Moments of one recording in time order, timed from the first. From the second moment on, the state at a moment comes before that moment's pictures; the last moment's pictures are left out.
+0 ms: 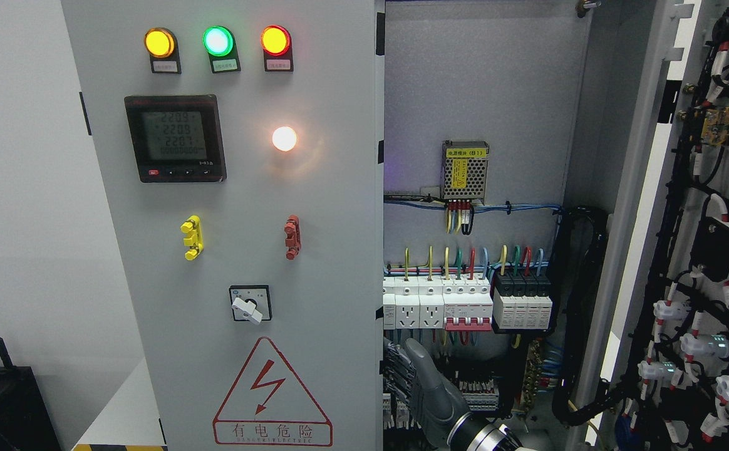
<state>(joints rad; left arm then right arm) 0.00 -0.04 -0.20 -0.04 0.21 -0.15 -0.25 -0.57 -0.05 0.31 -1.37 -0.40 0.18 0.37</state>
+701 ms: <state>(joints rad) 0.00 -0.04 -0.20 -0.04 0.21 -0.15 -0.25 -0.57 -0.05 0.29 -1.36 -0.44 0.20 0.43</state>
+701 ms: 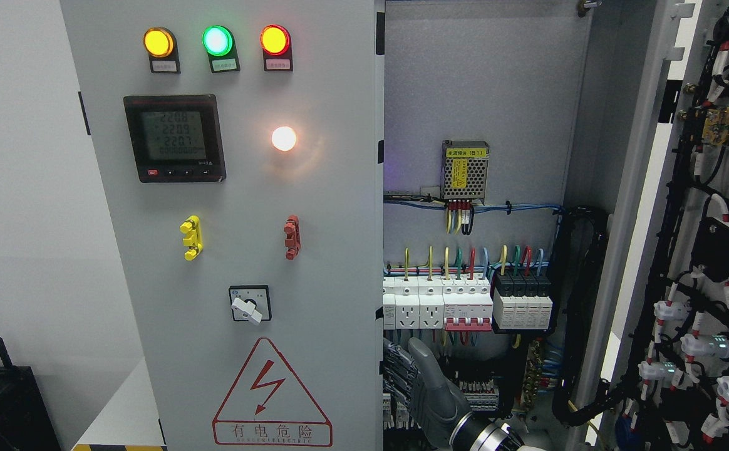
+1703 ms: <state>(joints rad) 0.00 -0.04 -0.20 -0.04 0.21 -0.15 -0.25 -0.57 -0.05 0.28 -1.36 -0.45 0.22 0.48</state>
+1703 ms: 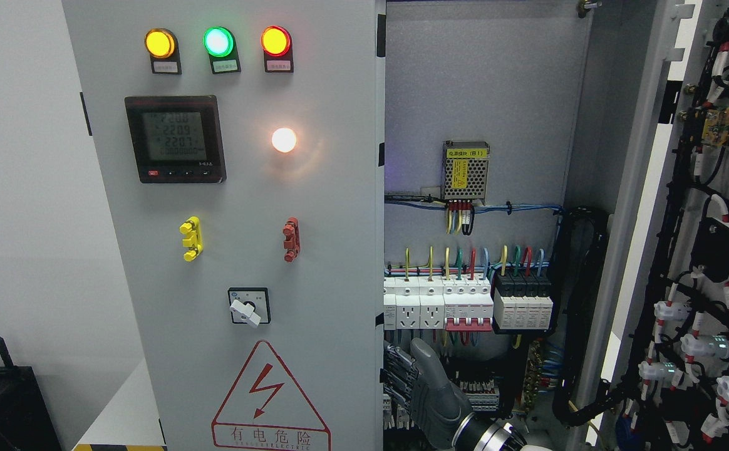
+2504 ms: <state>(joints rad) 0.00 -0.04 -0.20 -0.04 0.21 -0.15 -0.25 -0.57 -0.05 0.27 -1.38 -0.48 0.25 0.52</state>
